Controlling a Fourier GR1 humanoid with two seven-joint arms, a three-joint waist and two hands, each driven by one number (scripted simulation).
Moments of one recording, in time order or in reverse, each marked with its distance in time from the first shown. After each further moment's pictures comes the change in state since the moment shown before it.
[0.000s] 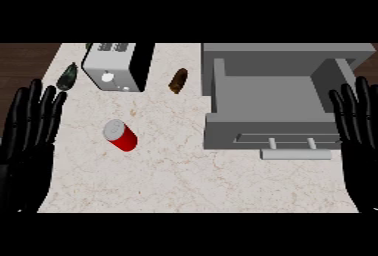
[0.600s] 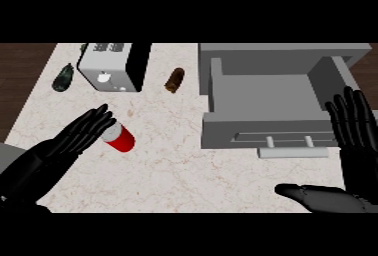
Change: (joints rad) left arm -0.028 0.248 -0.038 0.142 0.378 -0.461 0.087; right arm 0.054 -0.009 -0.014 0.025 0.052 -0.045 0.150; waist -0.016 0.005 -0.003
